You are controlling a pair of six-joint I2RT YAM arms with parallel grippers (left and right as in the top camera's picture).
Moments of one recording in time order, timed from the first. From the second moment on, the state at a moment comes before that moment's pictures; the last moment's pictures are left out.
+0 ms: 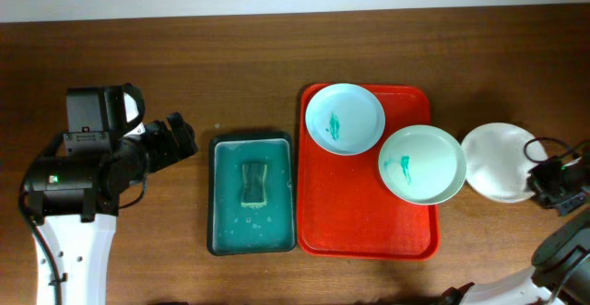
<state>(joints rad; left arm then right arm) 0.02 1.22 1.39 -1.16 0.11 -0.38 -0.79 1.80 1.18 -0.90 -0.12 0.29</state>
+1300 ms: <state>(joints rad) 0.02 1.22 1.39 -1.16 0.11 -0.38 0.15 1.32 0.83 -0.92 -0.17 0.33</state>
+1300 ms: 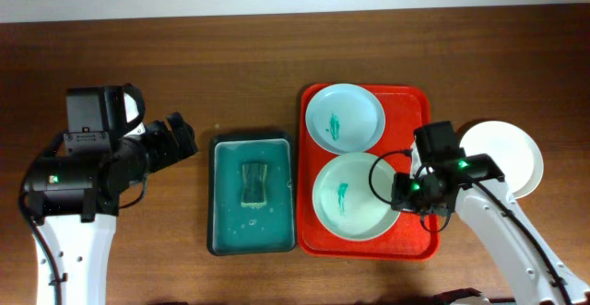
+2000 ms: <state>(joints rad) -0.41 1.64 1.39 -1.24 0.09 -0.25 0.15 1.22 1.16 -1.14 -0.24 0.15</state>
